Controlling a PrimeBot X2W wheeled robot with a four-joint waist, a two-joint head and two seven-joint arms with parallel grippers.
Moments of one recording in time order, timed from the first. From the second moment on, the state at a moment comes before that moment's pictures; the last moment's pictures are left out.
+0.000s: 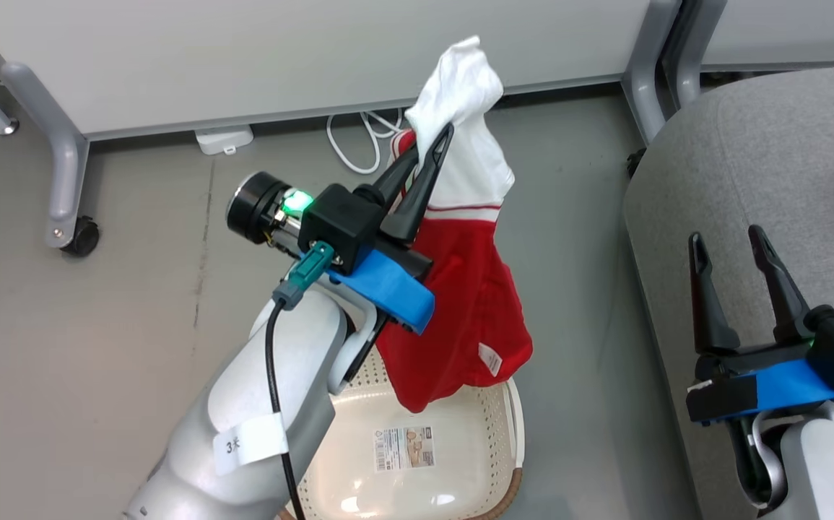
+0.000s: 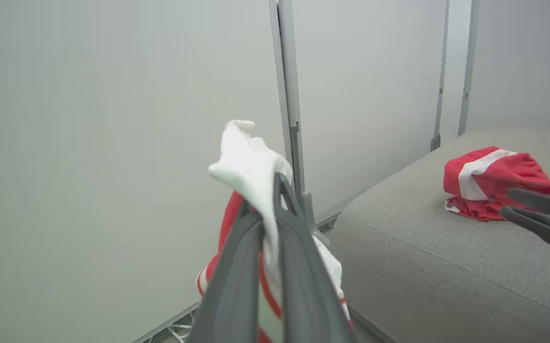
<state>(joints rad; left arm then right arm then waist) -0.69 0.06 -0.59 0.47 -0.29 -0.10 -0.26 -0.25 -0.12 -0.04 0.19 0.14 0.13 -0.26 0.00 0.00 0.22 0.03</state>
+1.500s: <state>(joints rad) -0.75 0.05 -0.58 0.37 -0.27 -0.11 -0.26 -0.31 -0.22 0.24 0.20 0.19 0.13 -0.26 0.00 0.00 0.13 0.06</state>
